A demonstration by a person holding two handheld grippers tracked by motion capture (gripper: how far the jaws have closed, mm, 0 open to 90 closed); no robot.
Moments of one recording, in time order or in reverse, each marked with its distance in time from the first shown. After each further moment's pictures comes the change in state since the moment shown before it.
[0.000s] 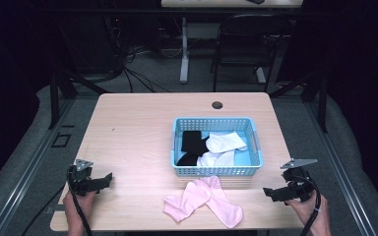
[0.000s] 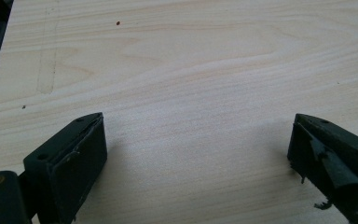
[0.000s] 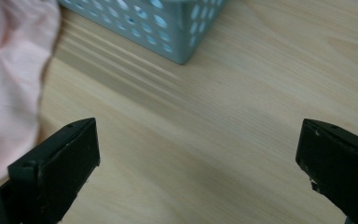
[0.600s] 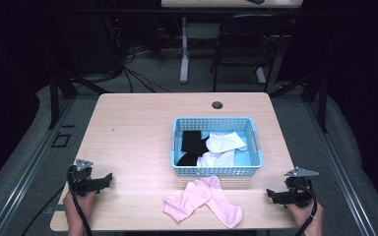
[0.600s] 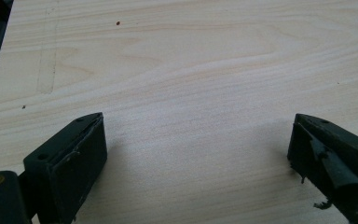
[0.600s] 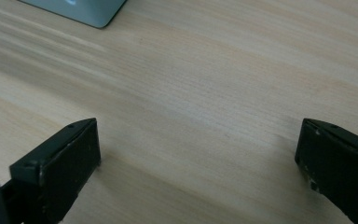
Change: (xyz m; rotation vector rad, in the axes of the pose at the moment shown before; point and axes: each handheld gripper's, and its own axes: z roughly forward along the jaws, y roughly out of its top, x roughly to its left) left arm 0.000 0.000 0.000 -0.001 0.001 0.001; right arm -0.025 -0.042 0.045 -0.099 -0.104 0.063
